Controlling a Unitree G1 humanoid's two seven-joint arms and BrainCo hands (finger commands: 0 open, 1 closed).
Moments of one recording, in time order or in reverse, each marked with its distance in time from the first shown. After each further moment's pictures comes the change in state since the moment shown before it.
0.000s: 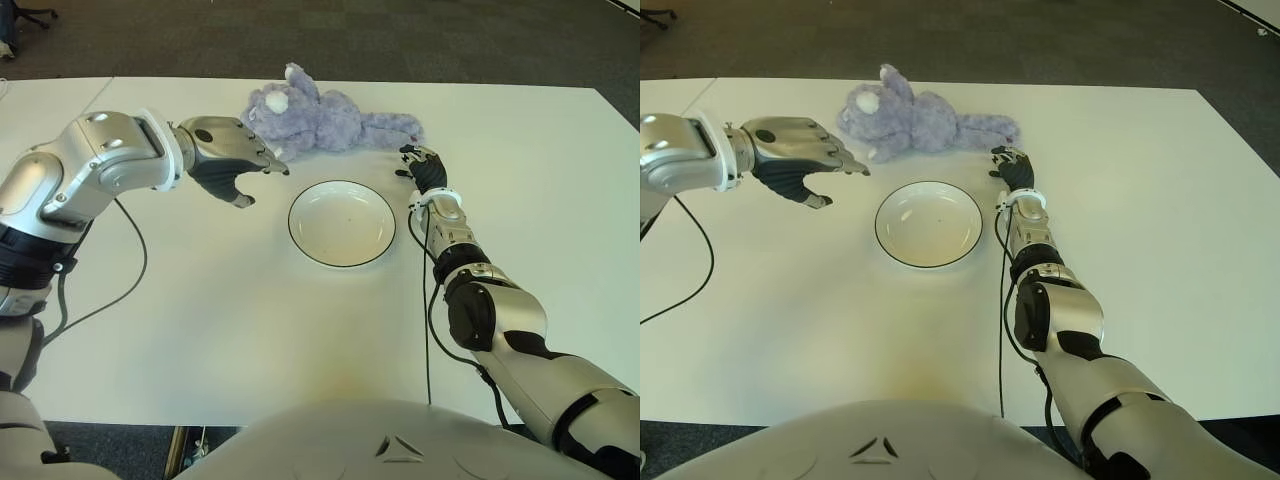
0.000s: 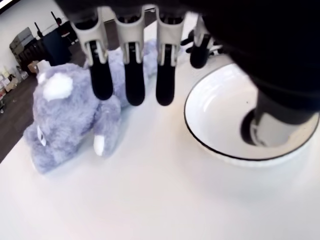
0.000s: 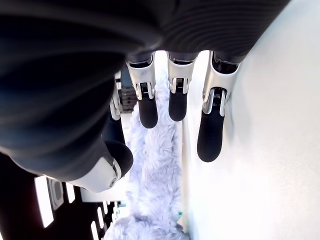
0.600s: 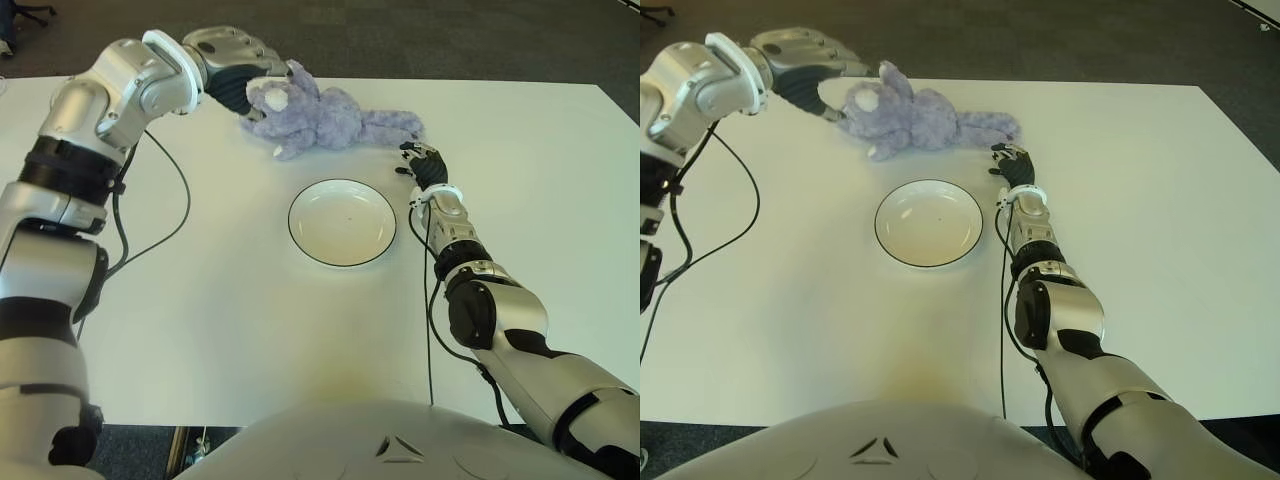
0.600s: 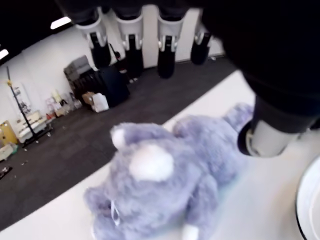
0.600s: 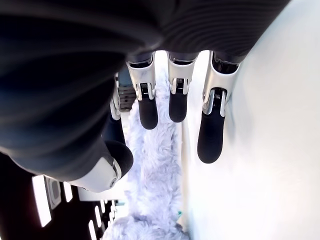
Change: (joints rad) left arm -0.361 -0.245 -0.109 0.635 0.250 0.070 0.445; right arm -0.026 -0.003 0.001 -0.029 -0.005 0.045 0.001
